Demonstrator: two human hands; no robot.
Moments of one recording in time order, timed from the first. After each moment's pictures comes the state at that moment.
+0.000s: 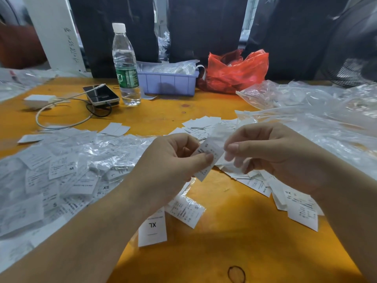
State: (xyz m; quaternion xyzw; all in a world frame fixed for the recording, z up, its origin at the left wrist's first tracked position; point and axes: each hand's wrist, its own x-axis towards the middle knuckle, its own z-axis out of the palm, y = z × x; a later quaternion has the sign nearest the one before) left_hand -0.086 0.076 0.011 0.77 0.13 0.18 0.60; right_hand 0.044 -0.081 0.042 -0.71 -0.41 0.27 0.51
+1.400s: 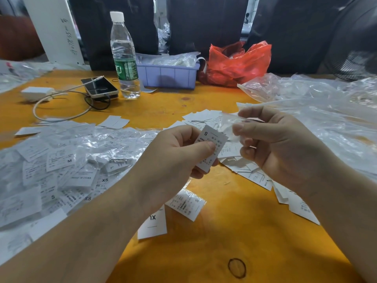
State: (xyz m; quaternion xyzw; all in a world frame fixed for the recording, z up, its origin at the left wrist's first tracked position) left_hand -0.086 0.070 0.011 0.75 0.10 0.17 0.64; right_hand 0.037 -0.068 0.031 -0.58 -0.25 0.27 0.73
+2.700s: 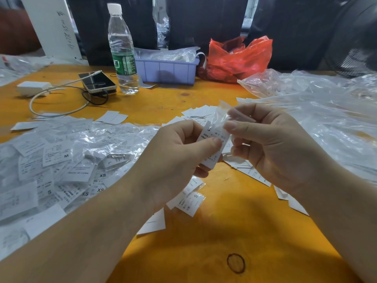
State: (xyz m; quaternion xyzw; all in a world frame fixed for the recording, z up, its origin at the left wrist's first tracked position) left_hand -0.085 0.066 0.008 0.73 0.09 0.18 0.65; right_hand 0.028 -0.065 0.024 -0.58 -0.30 0.26 0.71
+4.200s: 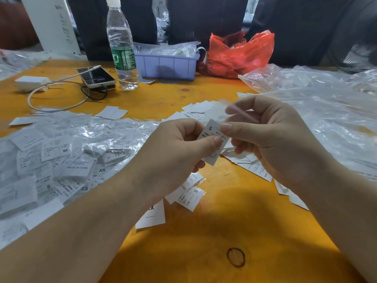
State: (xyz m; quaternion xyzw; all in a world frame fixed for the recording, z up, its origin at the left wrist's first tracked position) left_hand -0.086 0.067 0.008 0.77 0.12 0.16 0.60; right_hand 0.023 -0.069 0.026 -0.66 -0.36 0.17 0.63
